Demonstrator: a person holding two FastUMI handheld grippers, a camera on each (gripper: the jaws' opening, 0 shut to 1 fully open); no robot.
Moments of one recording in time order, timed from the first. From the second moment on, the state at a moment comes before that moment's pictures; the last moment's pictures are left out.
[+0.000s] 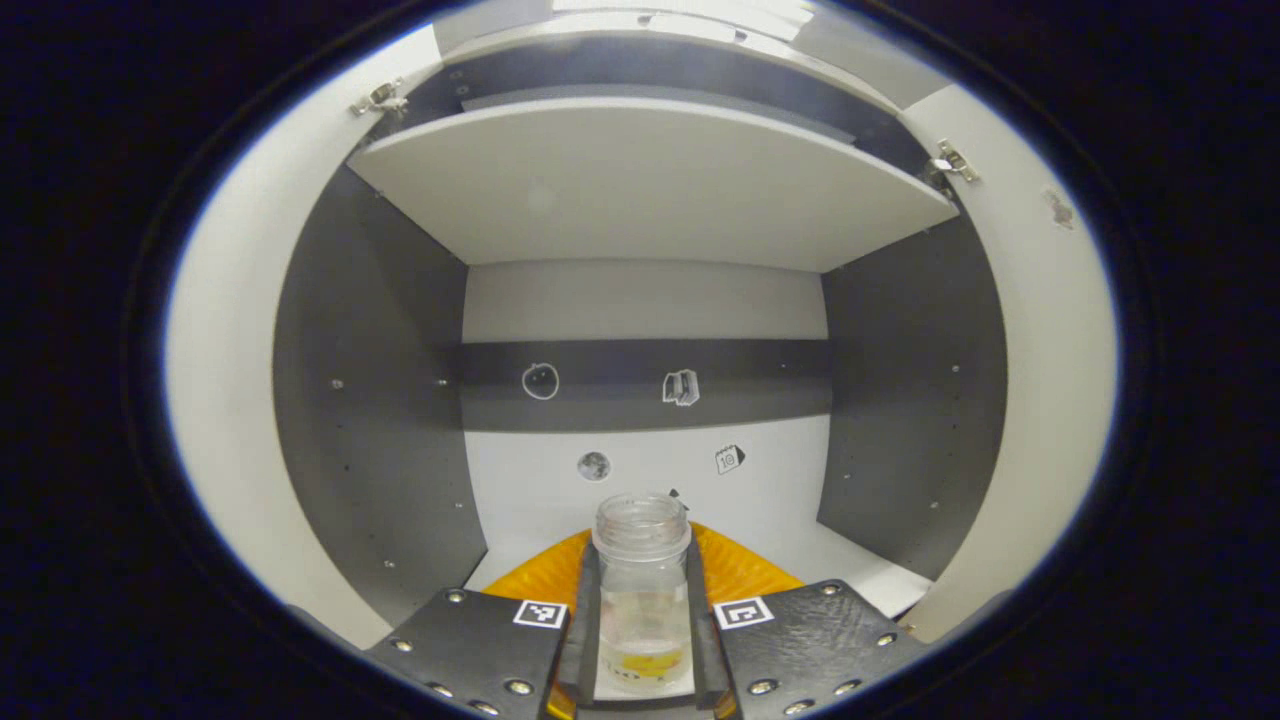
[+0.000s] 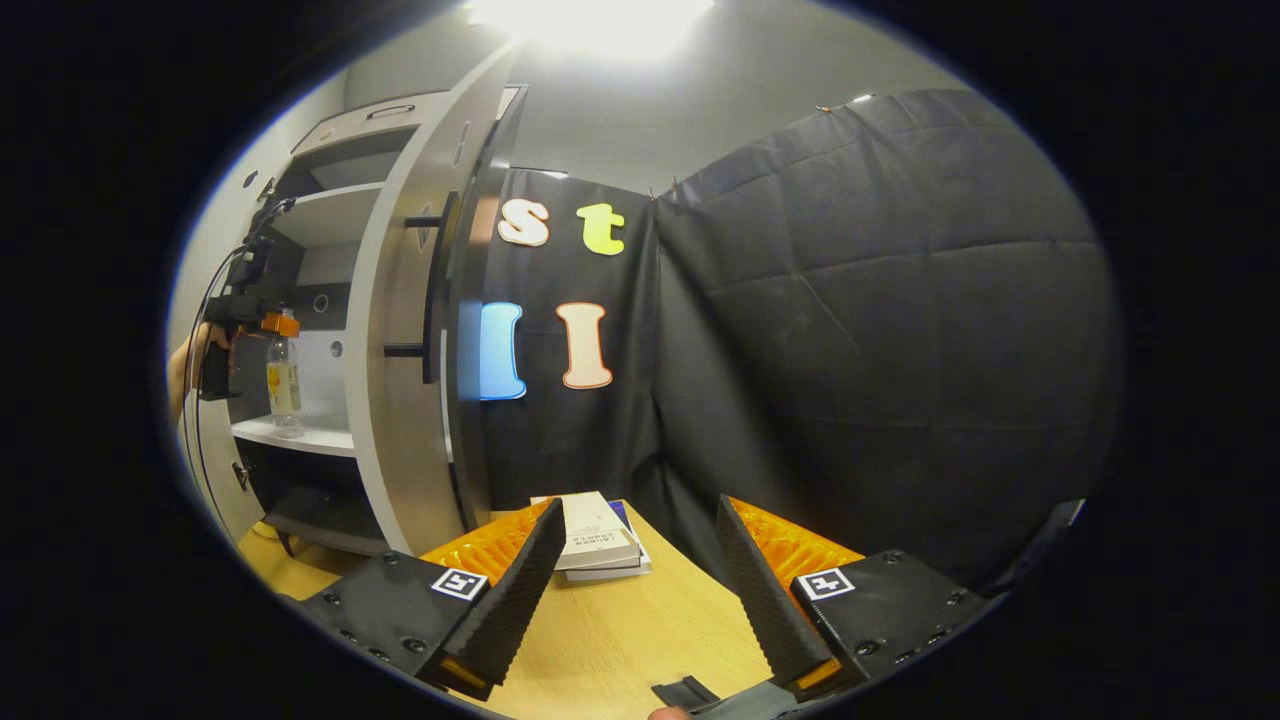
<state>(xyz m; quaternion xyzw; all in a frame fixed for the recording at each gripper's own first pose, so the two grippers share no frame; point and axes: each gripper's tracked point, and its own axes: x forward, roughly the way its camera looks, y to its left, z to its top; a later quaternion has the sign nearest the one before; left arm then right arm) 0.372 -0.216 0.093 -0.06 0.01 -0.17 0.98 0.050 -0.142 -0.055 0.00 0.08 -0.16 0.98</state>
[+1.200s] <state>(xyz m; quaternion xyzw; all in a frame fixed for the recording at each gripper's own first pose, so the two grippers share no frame) 0.165 -0.176 0.005 -0.08 0.03 -0.17 0.98 -0.014 -0.125 -0.058 0.01 0.08 -0.05 1.00</state>
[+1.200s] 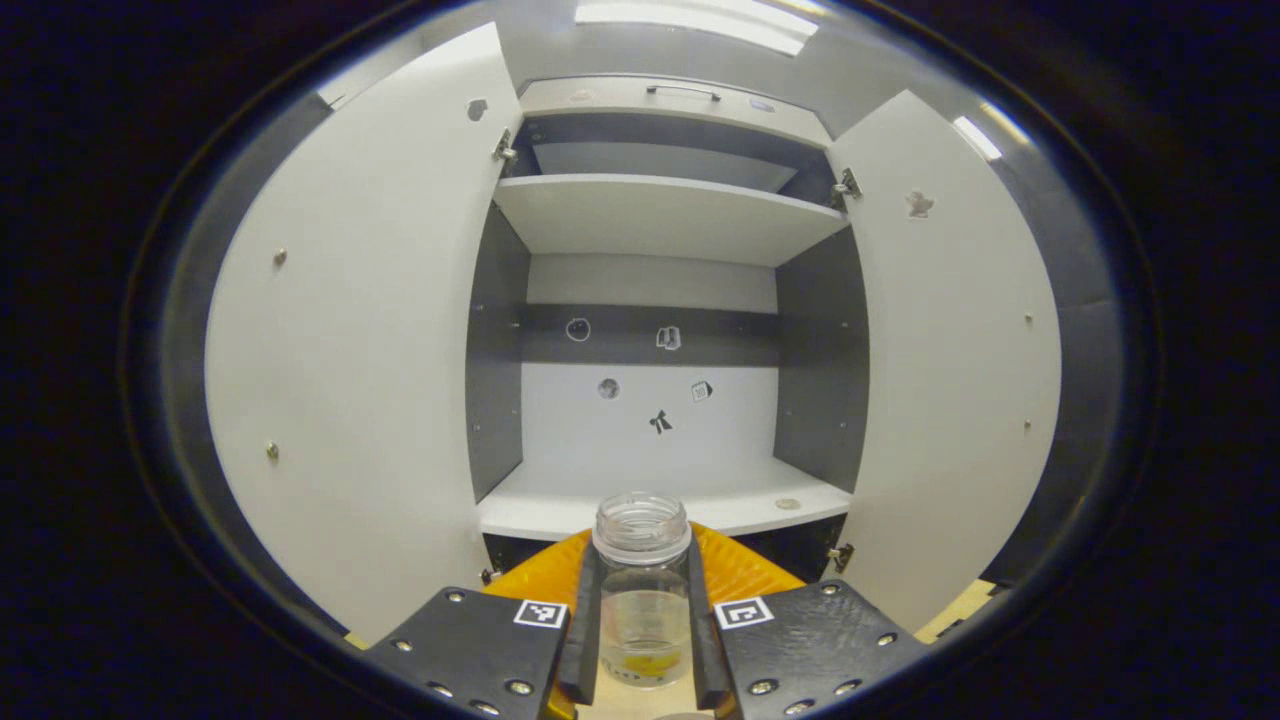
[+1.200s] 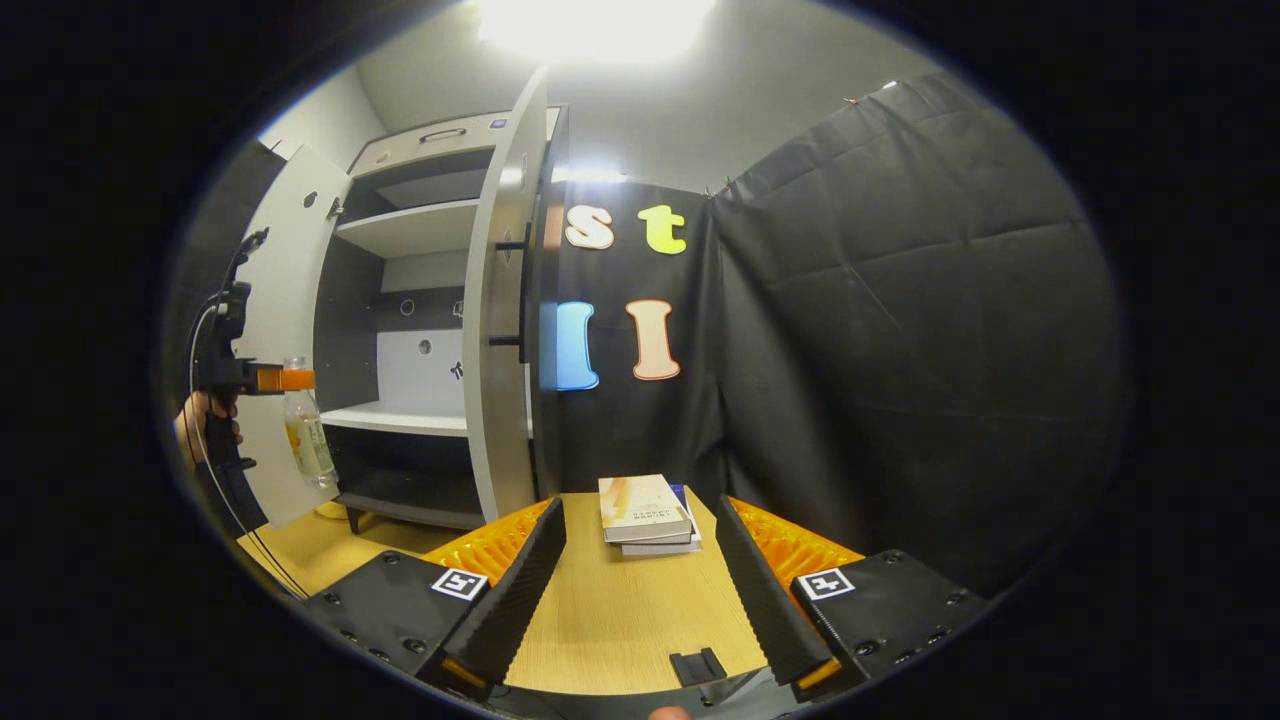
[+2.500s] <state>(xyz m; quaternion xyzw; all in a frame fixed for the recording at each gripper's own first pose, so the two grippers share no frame) 0.093 -0.235 -0.198 -0.08 0.10 -0.19 0.97 -0.026 -0.129 -0.065 -0.03 0.10 -0.04 0.99</state>
